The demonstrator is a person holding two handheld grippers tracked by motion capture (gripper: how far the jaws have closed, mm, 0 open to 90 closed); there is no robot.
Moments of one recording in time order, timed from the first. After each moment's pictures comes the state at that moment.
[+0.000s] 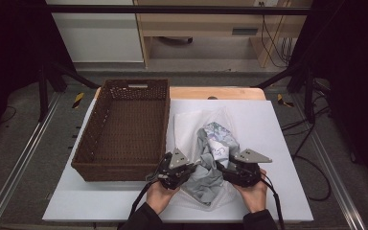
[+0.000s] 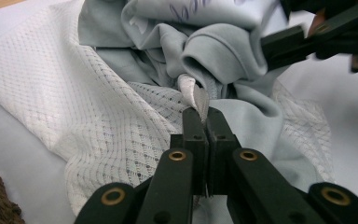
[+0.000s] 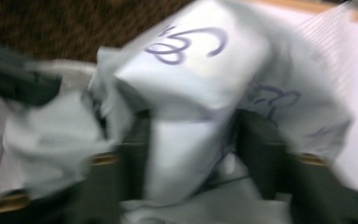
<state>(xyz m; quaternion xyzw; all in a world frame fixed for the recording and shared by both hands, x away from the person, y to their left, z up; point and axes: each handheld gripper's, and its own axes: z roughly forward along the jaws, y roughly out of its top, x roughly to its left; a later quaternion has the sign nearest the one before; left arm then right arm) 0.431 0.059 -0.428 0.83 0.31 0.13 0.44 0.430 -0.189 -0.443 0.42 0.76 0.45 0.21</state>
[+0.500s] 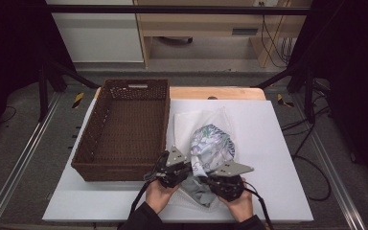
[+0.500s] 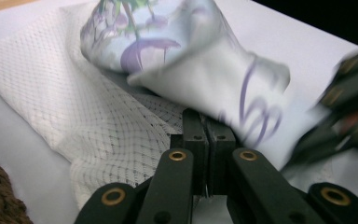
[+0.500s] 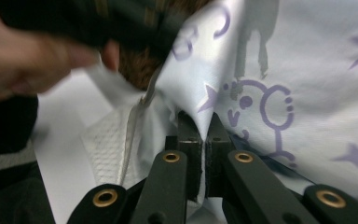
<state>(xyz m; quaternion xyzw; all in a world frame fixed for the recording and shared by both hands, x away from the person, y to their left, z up) 0.433 0.064 -0.423 0.82 0.32 0.13 0.45 0.404 -0.143 -0.446 0.31 0.81 0.48 0.13</state>
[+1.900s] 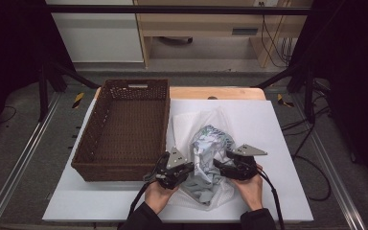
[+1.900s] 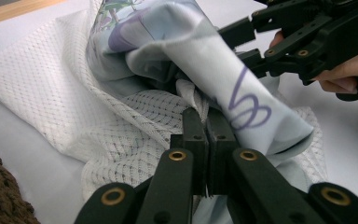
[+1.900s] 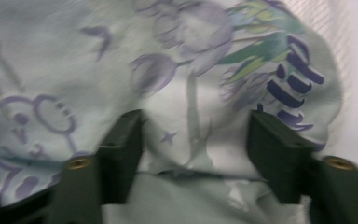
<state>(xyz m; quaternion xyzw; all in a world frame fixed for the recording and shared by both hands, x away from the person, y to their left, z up) 0.429 0.063 -0.423 0.83 0.30 0.14 0.45 0.457 -0.190 -0.461 0.44 0.76 0.44 0.19</state>
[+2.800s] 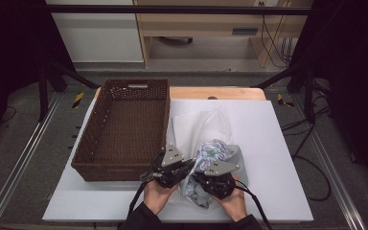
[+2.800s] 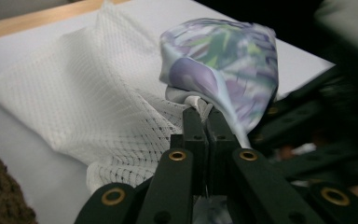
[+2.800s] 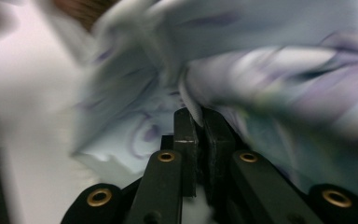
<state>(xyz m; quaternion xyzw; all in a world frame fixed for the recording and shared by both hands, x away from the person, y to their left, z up) 0.421 0.067 -0.402 0.81 0.31 0.14 0.48 0.414 -0.123 -0.454 0.29 0.84 0.44 0.14</state>
